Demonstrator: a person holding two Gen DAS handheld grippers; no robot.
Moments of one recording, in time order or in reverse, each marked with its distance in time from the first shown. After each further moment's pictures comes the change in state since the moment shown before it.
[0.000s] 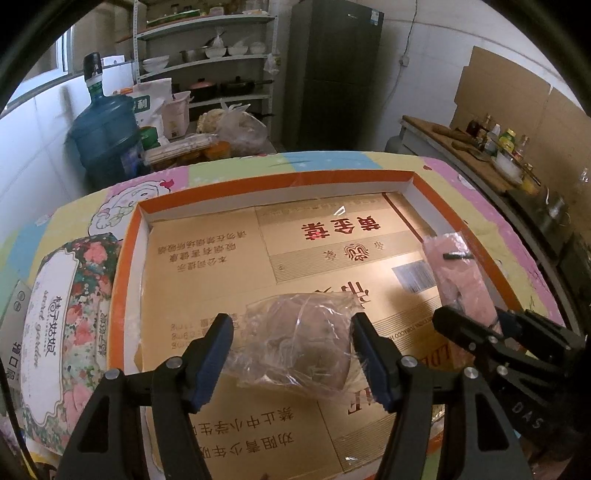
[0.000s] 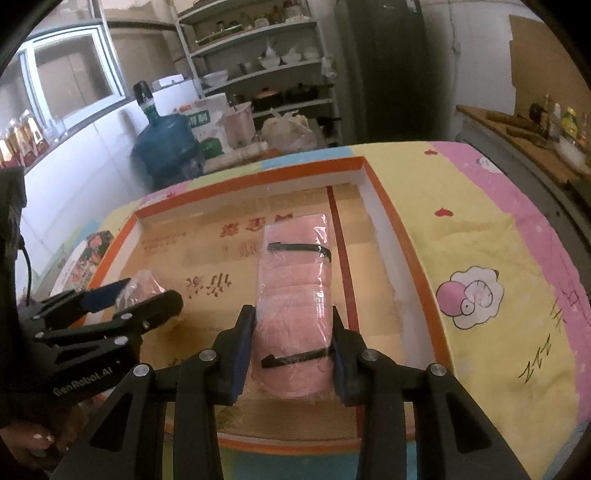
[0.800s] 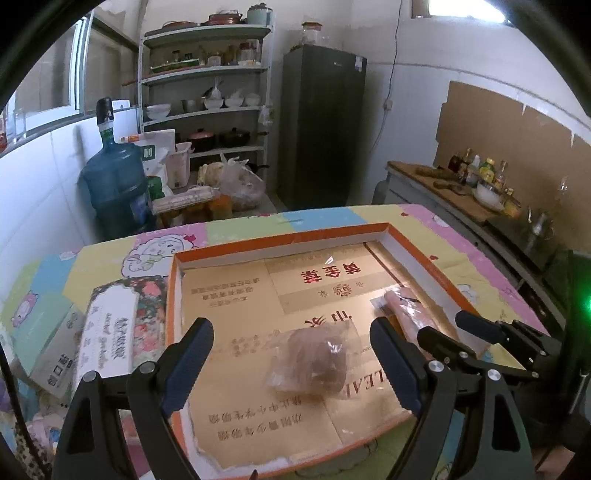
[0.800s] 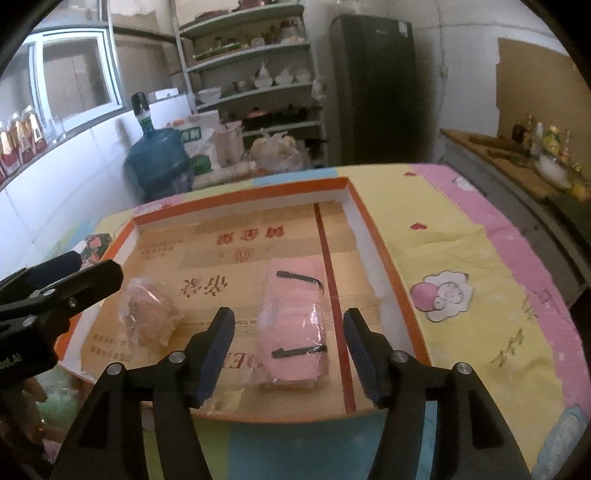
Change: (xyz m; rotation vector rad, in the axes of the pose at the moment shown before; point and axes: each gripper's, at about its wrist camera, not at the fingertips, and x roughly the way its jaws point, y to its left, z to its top) left arm -0.075 0.009 -0.009 0.036 -0.219 -0.025; right arm -0.035 0.014 -0.016 -0.027 -0.133 -0.085
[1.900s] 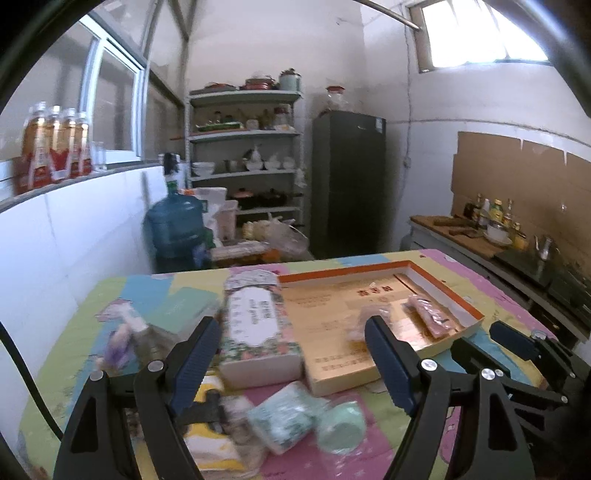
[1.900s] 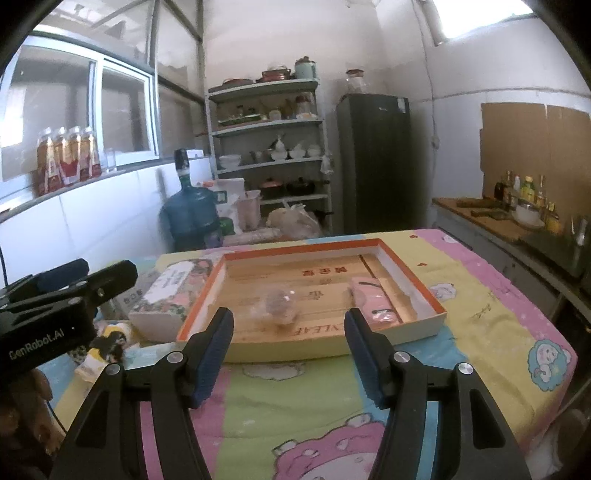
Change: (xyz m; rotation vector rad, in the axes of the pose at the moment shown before) left arm -0.158 0.056 -0.068 -0.008 -0.259 0.137; right arm -0.133 0.120 -0.070 -0.038 -0.286 -0.009
